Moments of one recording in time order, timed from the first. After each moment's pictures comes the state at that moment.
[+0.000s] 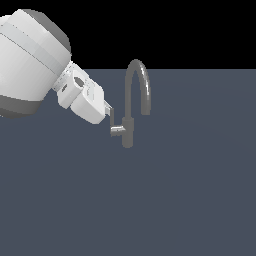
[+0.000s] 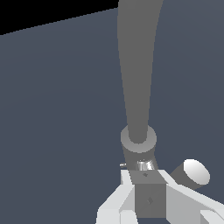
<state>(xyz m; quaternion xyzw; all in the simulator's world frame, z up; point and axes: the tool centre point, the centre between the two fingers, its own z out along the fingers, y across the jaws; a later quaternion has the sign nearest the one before) -0.006 0.057 0.163 0.68 -0.61 0.35 0.19</state>
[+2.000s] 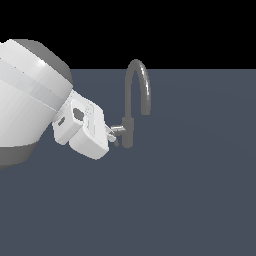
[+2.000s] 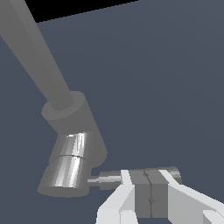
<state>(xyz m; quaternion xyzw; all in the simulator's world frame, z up) -0.074 0.048 0.109 0.70 -0.60 0.35 0.18</state>
